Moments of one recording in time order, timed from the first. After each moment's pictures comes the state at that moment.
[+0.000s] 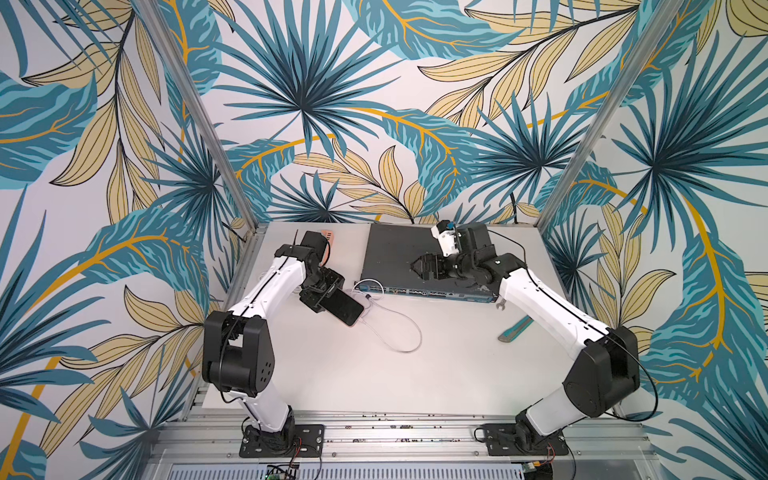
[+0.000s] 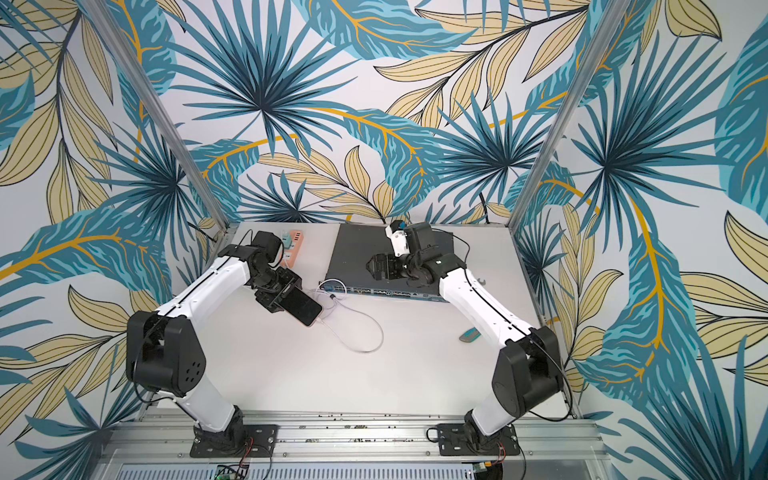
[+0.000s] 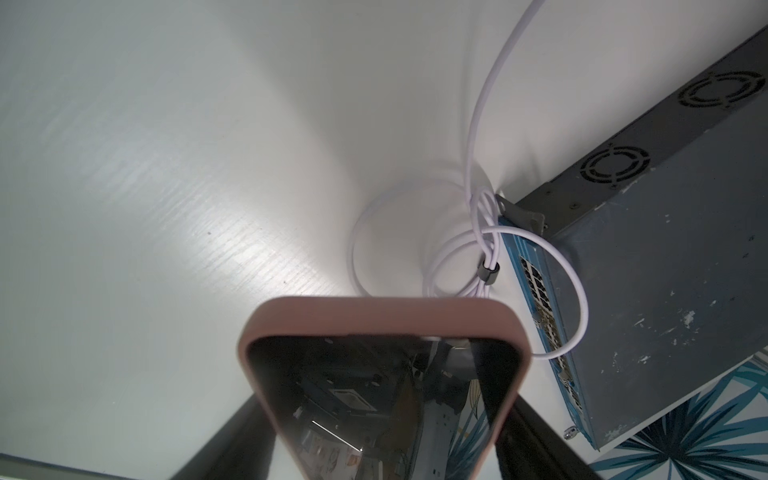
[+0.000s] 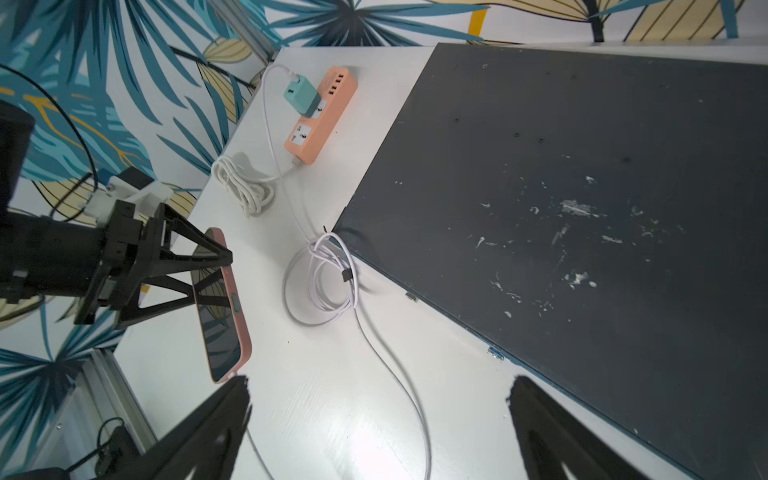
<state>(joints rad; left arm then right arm) -0.18 1.70 1.42 -1.05 0.20 -1.12 0.54 1.56 1.34 -0.46 -0.32 0.31</state>
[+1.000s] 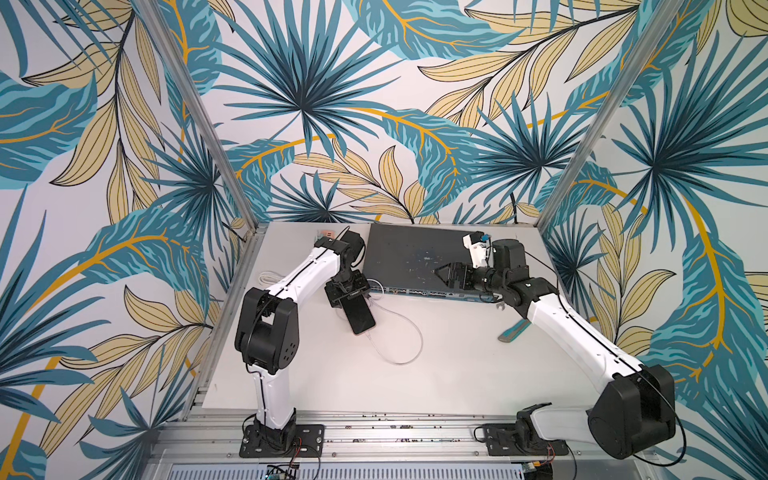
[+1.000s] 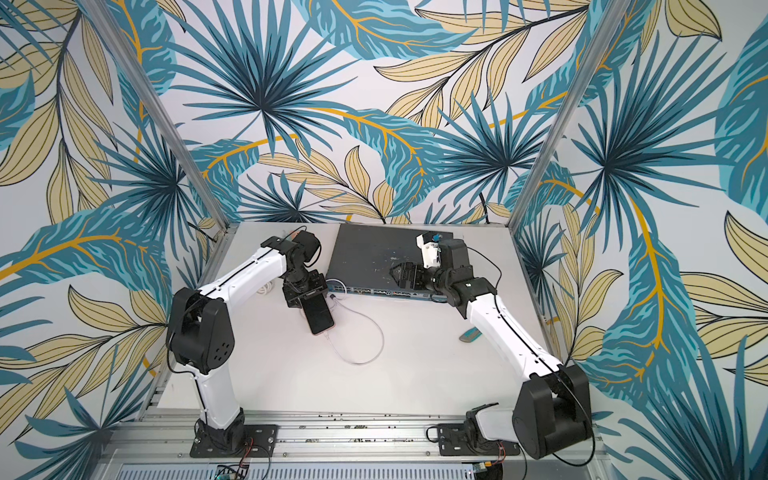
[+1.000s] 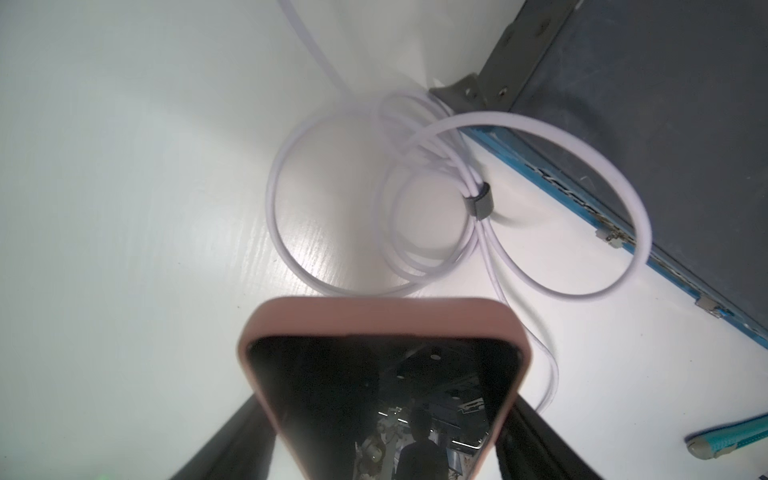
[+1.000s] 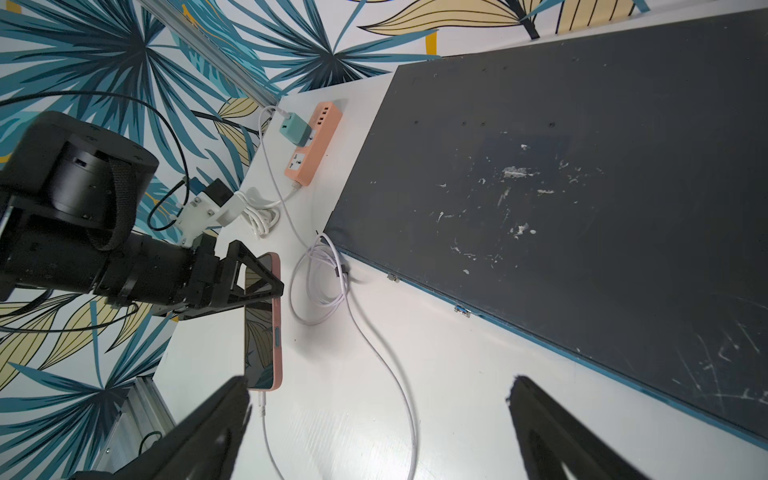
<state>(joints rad) -0.38 1.90 1.60 -1.15 0.11 -0.82 0.41 1.34 1.07 -0.33 -0.42 0.36</state>
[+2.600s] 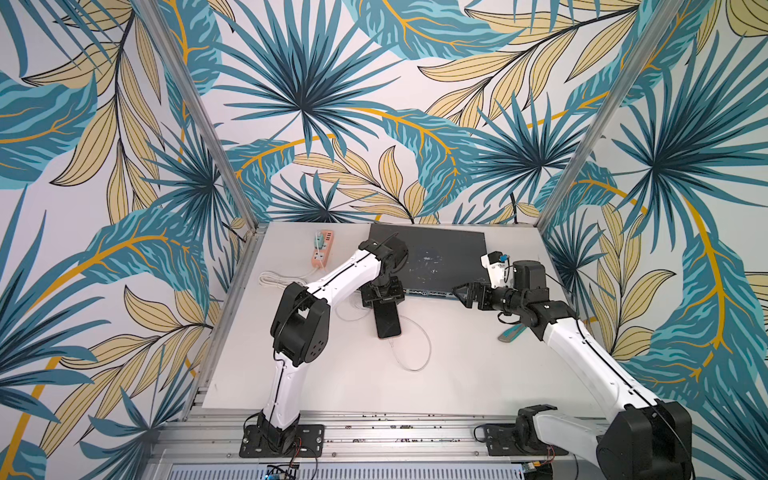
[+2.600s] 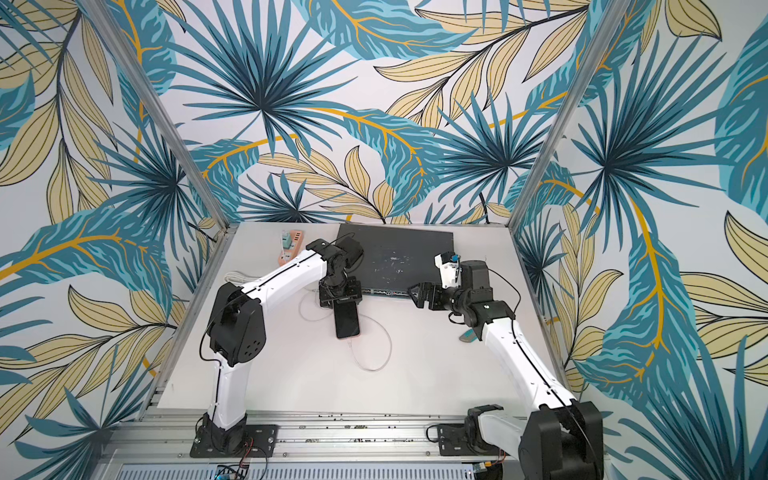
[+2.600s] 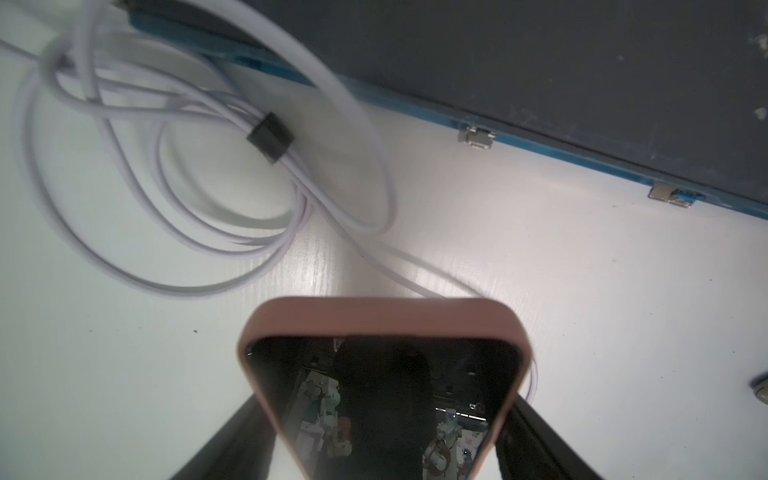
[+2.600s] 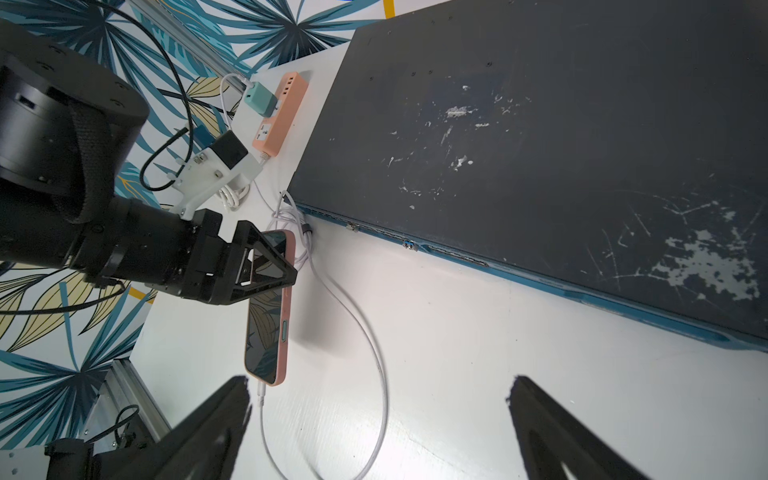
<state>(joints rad) -0.61 2.09 1.83 -1.20 0.07 -0.80 0.27 1.18 0.85 -0.36 -0.49 0.28</state>
